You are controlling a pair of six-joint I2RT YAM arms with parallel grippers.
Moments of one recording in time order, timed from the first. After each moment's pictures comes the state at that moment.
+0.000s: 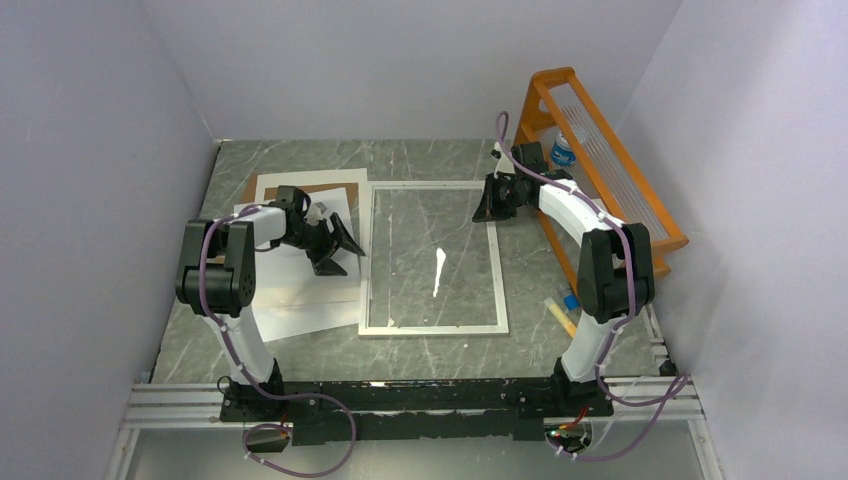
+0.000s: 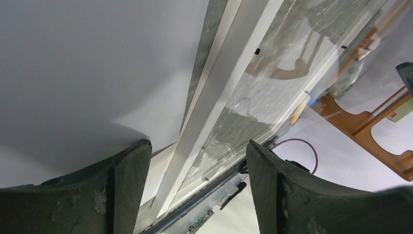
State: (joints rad) left arm -0.06 1.86 1.07 -0.49 0.70 -0.60; right arm 0.20 1.80 1.35 -0.51 -0.46 0.25
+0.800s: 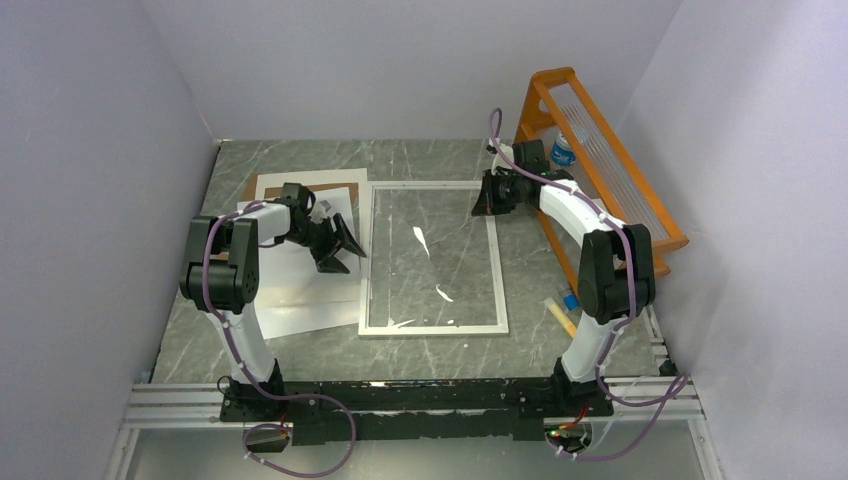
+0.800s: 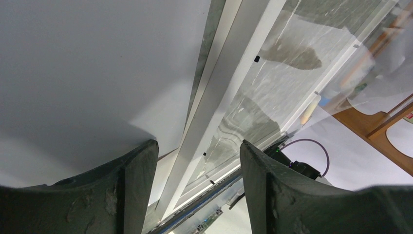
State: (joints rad) left arm -0.08 1.90 1.12 -0.52 0.67 -0.56; right arm 0.20 1.80 1.36 -0.44 -0.51 0.09
